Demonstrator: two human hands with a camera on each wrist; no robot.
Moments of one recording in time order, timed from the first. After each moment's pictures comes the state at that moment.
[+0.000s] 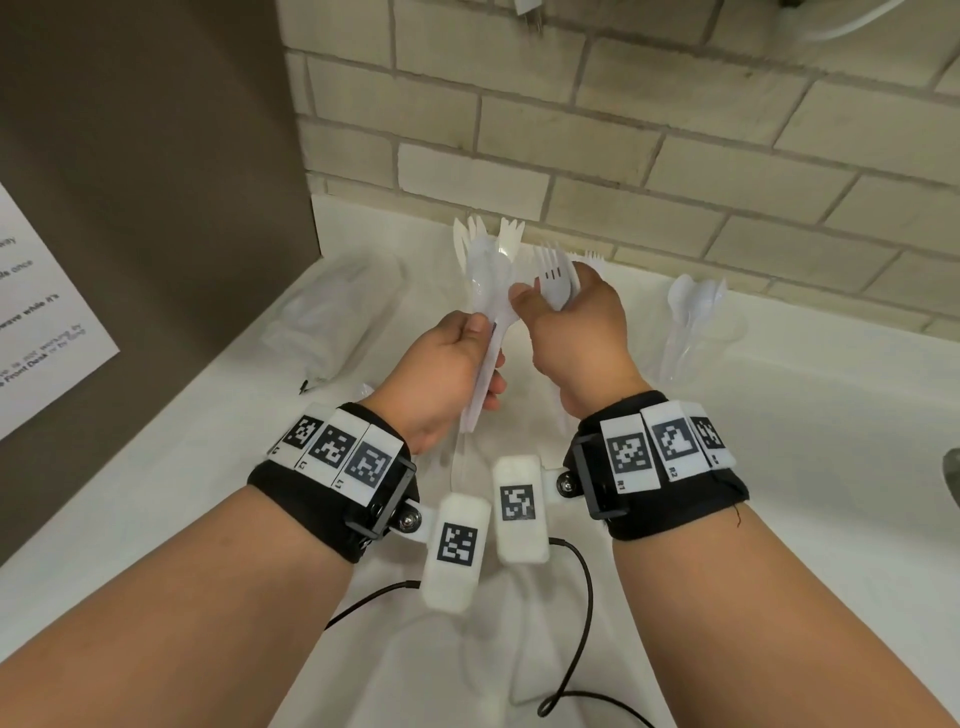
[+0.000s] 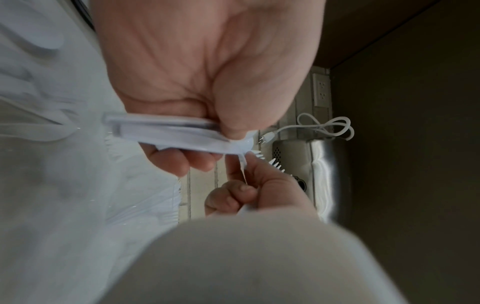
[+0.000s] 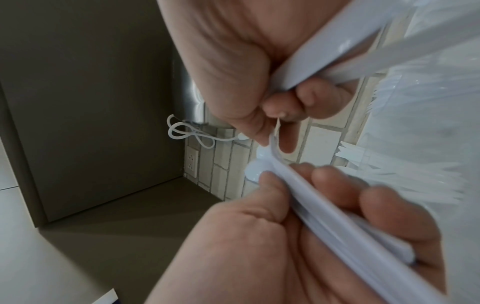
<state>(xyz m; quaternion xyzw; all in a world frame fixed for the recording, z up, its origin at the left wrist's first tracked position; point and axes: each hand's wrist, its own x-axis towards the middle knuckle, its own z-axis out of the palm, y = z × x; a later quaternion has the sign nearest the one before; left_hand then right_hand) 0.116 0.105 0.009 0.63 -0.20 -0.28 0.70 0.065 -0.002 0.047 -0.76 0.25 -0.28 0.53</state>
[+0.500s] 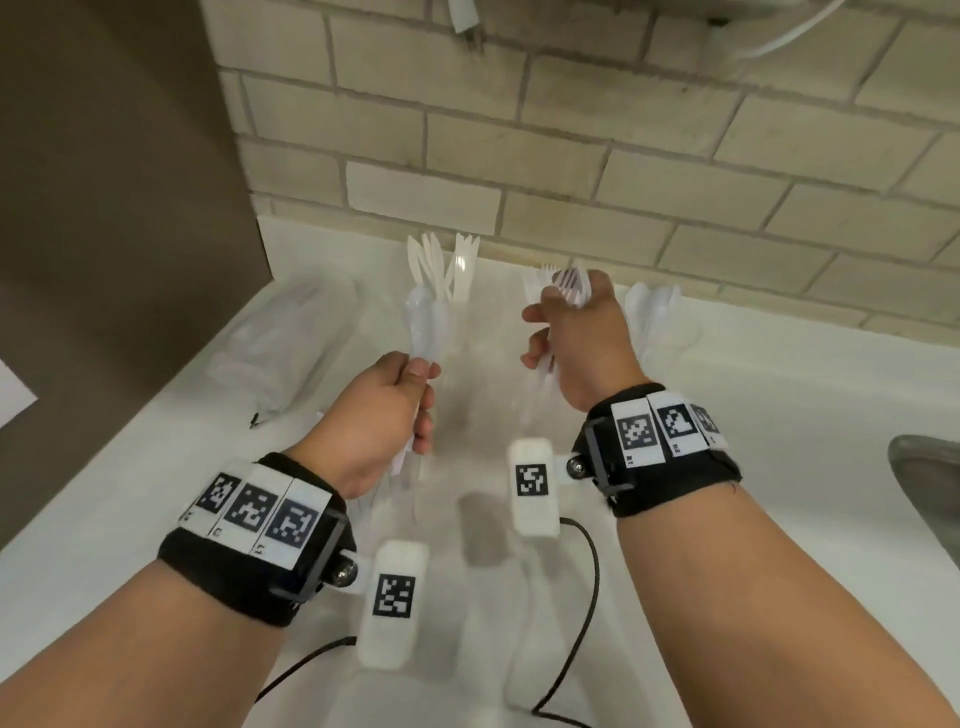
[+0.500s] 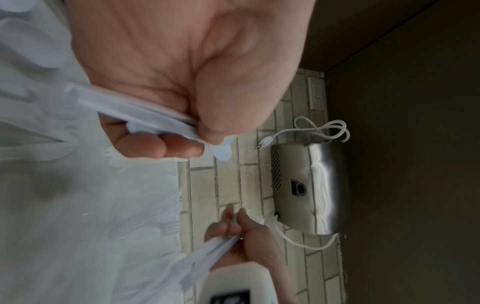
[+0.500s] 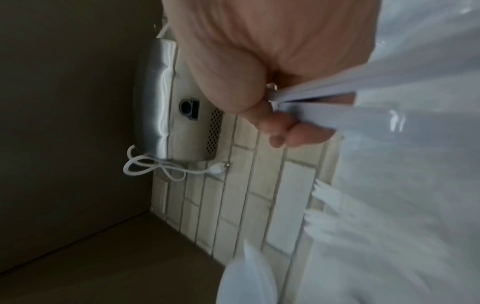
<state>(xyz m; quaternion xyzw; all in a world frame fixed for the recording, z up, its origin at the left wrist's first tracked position) 0.124 0.113 -0.002 0.67 -0.17 -0.28 0.66 0.067 -0.054 0.047 -0.63 0.30 -0.28 0.65</state>
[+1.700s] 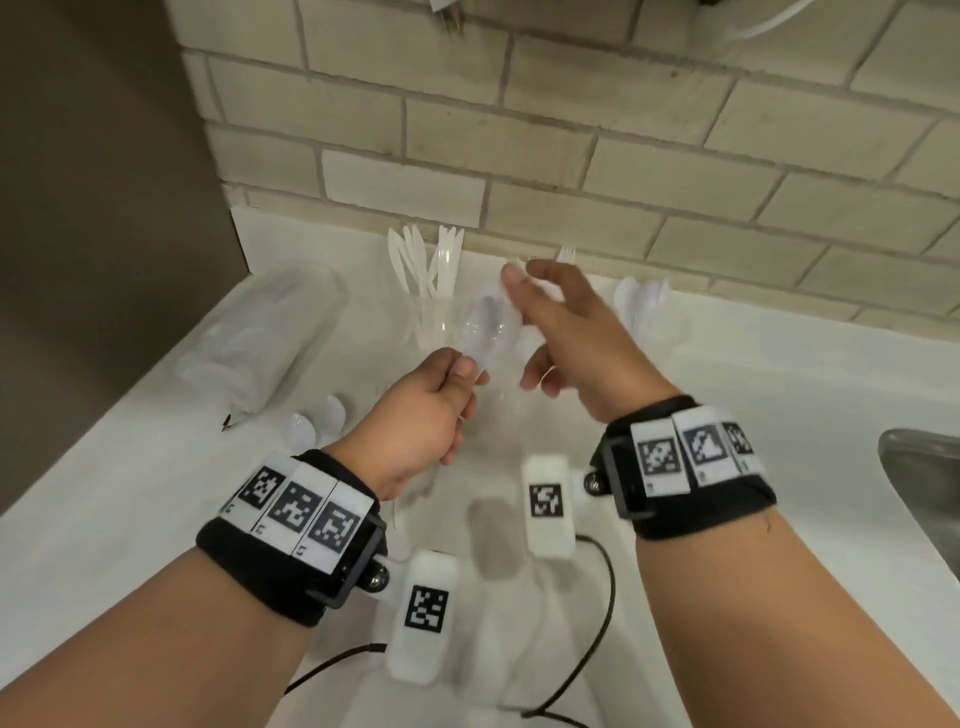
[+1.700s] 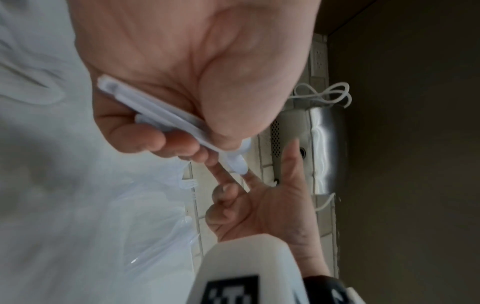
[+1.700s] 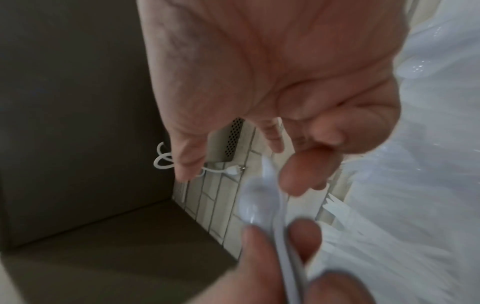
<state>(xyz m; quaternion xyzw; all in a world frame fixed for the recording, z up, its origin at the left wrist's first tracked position) 0.105 0.077 -0.002 0.71 -0.27 -0.28 0.59 0.038 -0.058 0.063 -0.78 0.25 -0.15 0.55</state>
